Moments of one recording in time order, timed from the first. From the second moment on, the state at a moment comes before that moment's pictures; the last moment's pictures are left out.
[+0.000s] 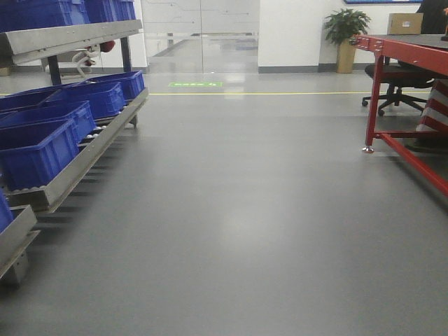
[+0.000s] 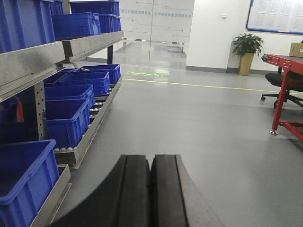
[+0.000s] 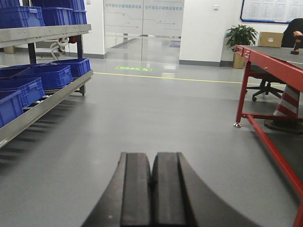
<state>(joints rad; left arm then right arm) 0.03 0.00 0.00 0.03 0.04 -0.06 -0.03 0.00 0.00 0.10 0.07 -0.08</state>
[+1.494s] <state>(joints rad) 0.03 0.00 0.00 0.03 0.04 -0.06 -0.03 0.00 0.00 0.10 0.07 -0.08</state>
